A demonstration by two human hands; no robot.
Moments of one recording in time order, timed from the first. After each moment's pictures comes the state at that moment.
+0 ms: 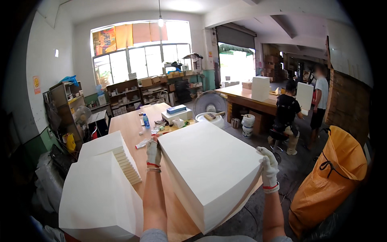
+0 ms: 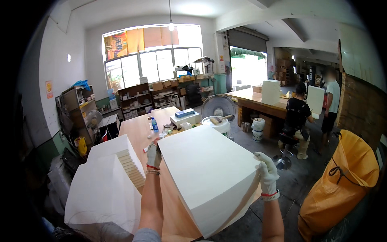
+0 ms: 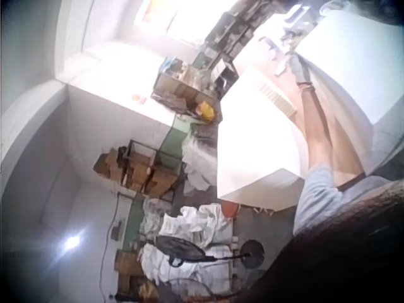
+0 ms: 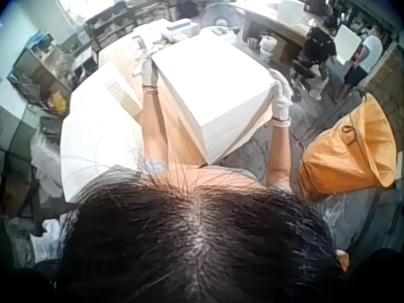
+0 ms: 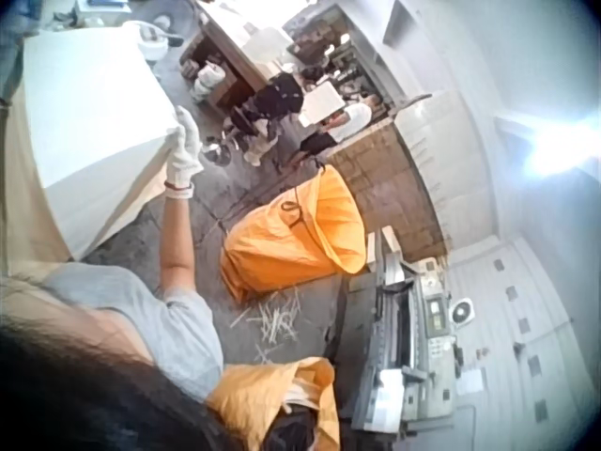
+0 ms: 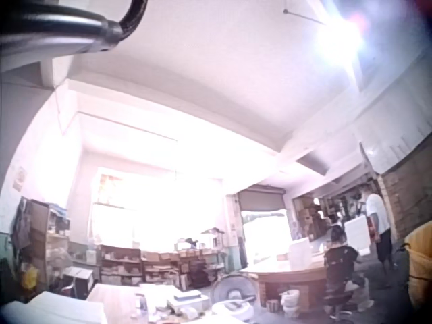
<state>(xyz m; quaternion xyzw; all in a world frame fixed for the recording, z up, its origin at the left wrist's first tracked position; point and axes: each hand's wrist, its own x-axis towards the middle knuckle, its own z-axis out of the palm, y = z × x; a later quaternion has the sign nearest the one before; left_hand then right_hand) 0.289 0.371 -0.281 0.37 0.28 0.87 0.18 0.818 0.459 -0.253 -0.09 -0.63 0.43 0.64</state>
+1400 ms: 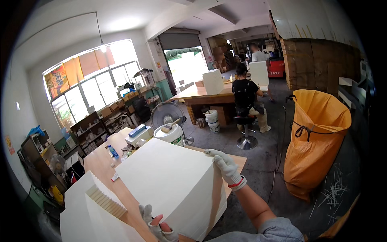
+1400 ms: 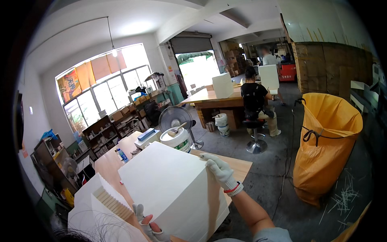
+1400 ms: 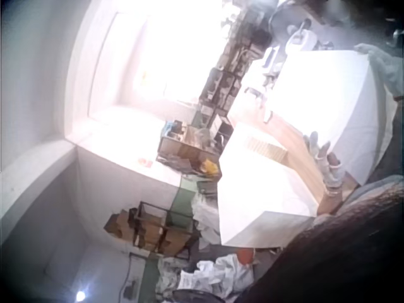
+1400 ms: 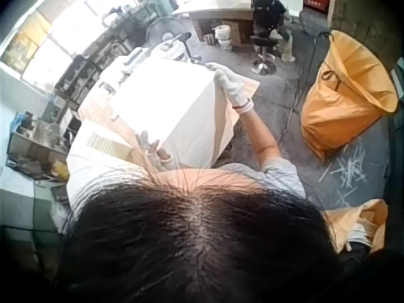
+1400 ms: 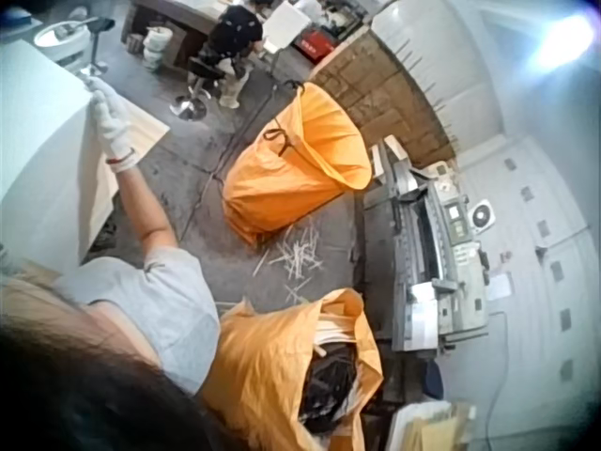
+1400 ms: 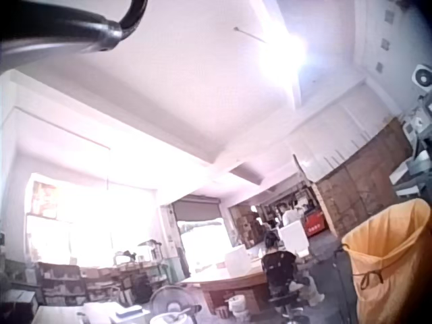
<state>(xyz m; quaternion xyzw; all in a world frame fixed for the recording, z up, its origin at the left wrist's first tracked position) 0.626 0.170 -0.219 0.65 0.49 0.45 -0.38 0.819 0.450 -0.248 -0.07 -0.63 0.49 0.60</state>
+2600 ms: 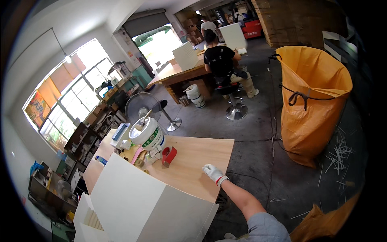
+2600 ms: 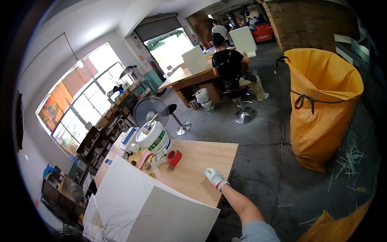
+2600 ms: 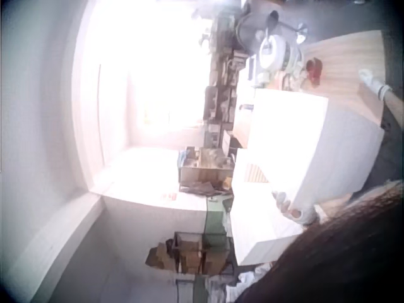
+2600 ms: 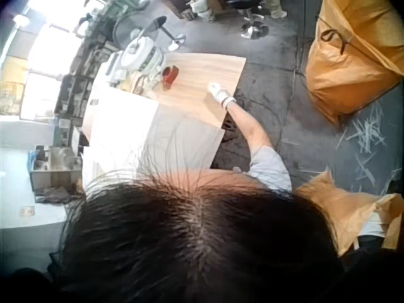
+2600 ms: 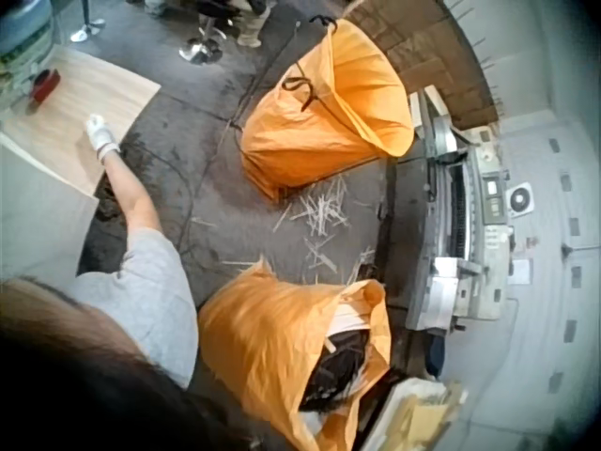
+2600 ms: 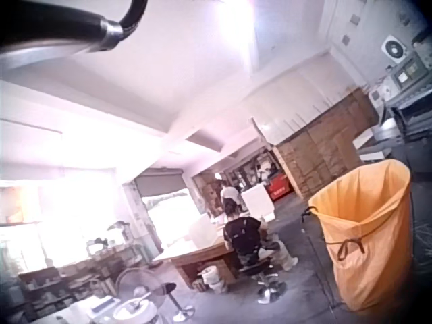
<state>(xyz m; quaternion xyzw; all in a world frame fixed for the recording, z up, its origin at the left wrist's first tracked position) 0.590 0.200 -0.226 0.62 0.39 0.68 -0.01 0.780 0.616 -0.574 -0.49 -0.56 0.54 0.40</state>
